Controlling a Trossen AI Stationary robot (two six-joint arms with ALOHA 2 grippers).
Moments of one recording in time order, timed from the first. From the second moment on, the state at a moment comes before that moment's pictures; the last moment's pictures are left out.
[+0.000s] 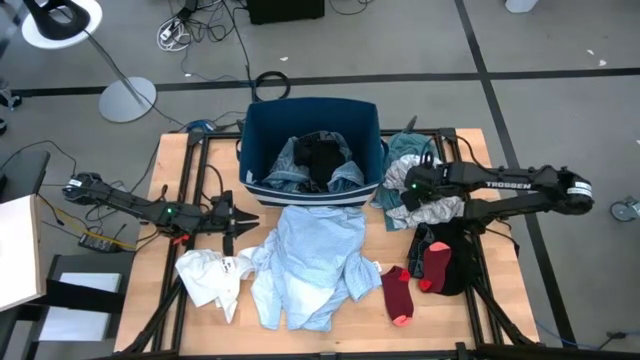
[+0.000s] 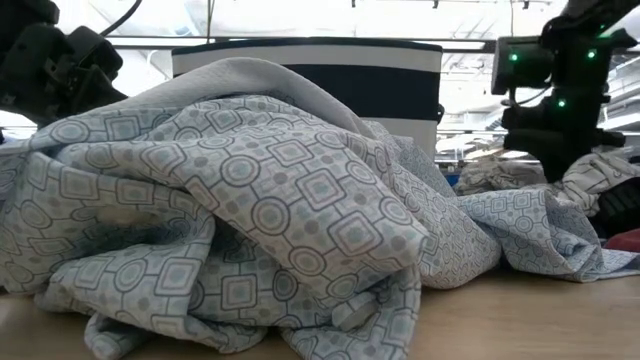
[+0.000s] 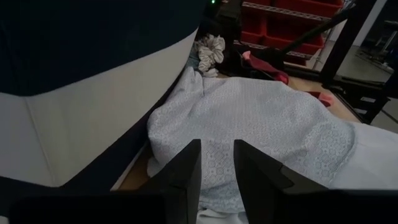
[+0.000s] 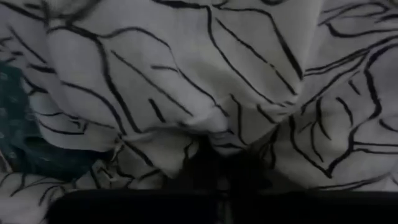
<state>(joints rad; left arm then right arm) -0.29 0.39 0.01 0.20 -0.39 -0.27 -0.31 1.01 0.60 -0.98 0.33 0.81</state>
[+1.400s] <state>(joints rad) -0.29 0.39 0.01 0.14 -0.39 -0.29 -0.08 1.43 1.90 -0.40 0.66 -0.01</state>
